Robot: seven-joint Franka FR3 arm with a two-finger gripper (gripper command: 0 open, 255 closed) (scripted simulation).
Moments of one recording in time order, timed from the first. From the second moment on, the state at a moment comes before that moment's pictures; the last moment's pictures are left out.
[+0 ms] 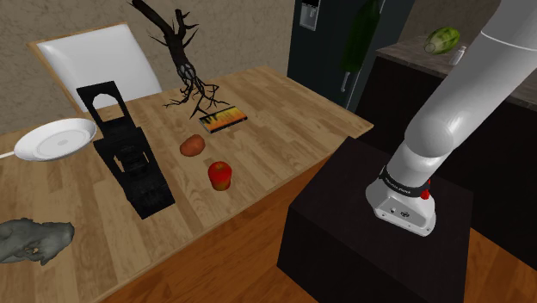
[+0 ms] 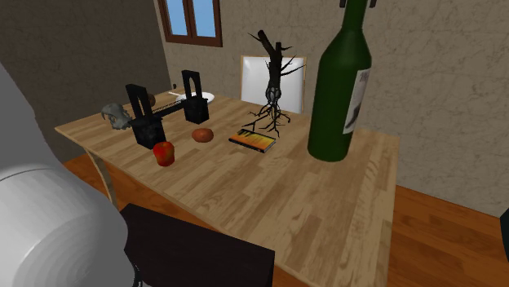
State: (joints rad) arm -0.18 -0.06 -0.49 -1.38 -0.06 1.28 -0.61
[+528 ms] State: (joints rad) arm -0.21 0.04 -0.52 -1.14 -0.01 1.14 -0.65
